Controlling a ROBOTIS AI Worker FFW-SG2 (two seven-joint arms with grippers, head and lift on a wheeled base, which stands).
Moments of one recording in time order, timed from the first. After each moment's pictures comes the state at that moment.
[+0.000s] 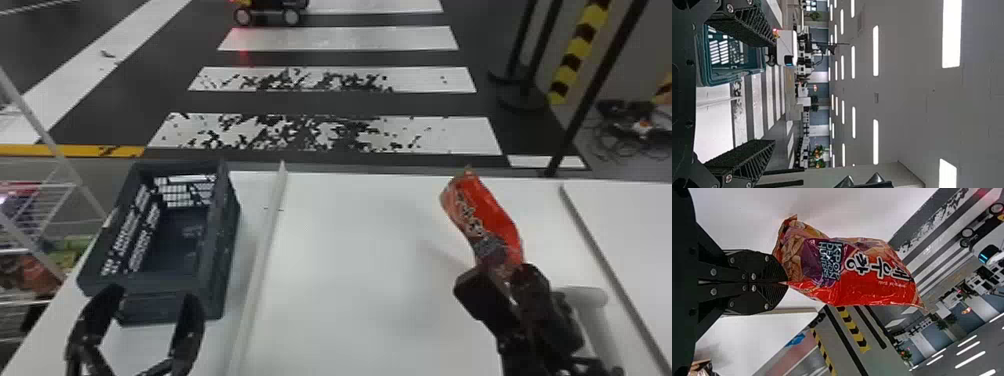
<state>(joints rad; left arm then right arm) 0.74 0.24 0.06 -1.79 0.22 -0.77 -0.07 0.28 -0.20 0.44 -2.07 0.70 0.99 -0.15</state>
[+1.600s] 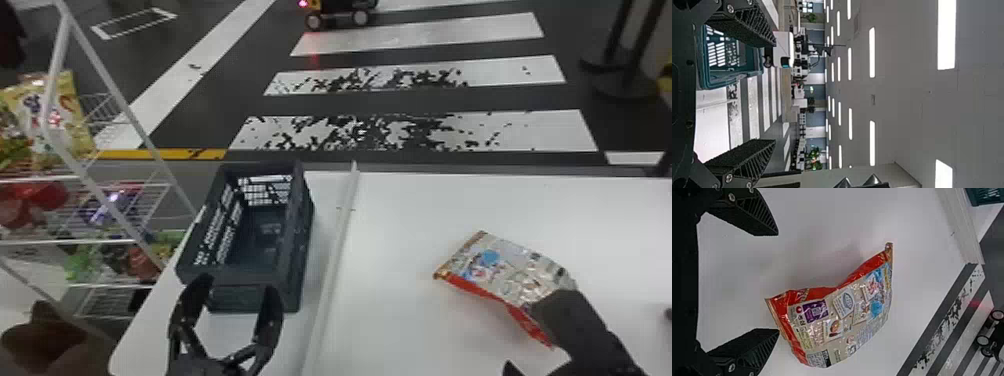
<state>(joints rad) 0.72 0.24 0.05 -1.74 0.22 -0.81 -0.07 0.30 -0.26 0.42 -2.23 0.31 1.16 0.26</state>
